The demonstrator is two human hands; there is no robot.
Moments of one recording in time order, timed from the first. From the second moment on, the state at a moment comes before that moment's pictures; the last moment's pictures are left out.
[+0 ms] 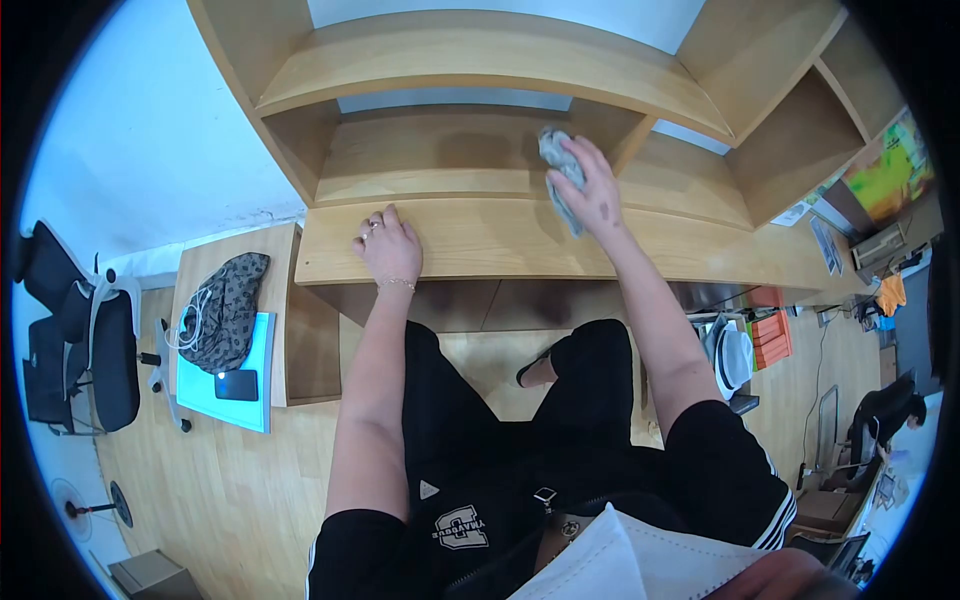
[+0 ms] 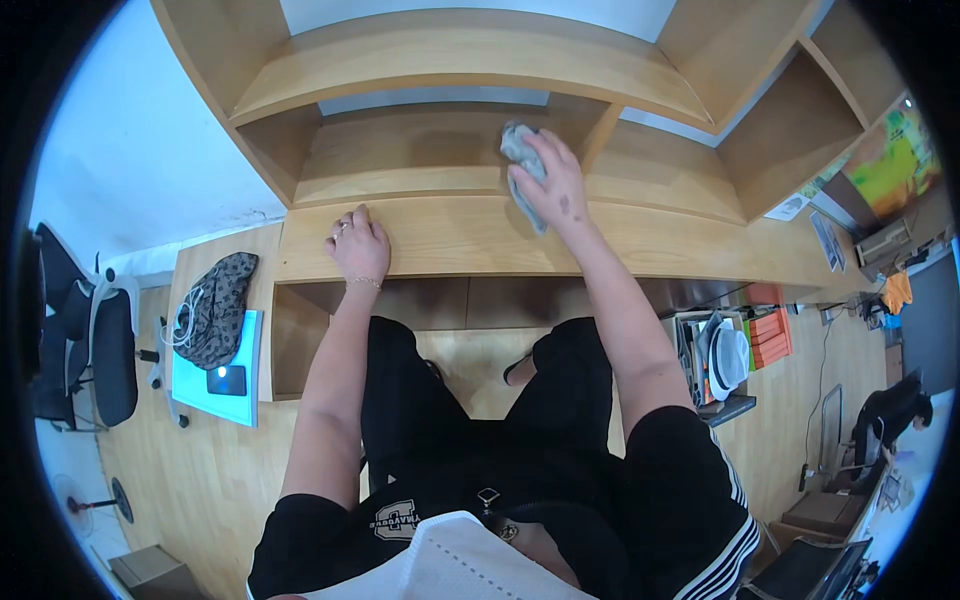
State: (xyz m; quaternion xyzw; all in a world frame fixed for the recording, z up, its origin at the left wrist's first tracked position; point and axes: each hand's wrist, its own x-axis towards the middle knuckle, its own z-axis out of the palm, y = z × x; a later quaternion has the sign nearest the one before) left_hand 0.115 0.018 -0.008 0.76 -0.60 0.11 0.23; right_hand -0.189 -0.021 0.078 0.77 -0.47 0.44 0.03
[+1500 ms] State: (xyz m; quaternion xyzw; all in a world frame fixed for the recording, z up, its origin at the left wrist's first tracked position) left_hand 0.253 0.016 -0.013 0.82 -0.40 -0.10 0.40; right_hand 0.163 -0.099 -0.009 0.05 -0.10 0.49 -0.86
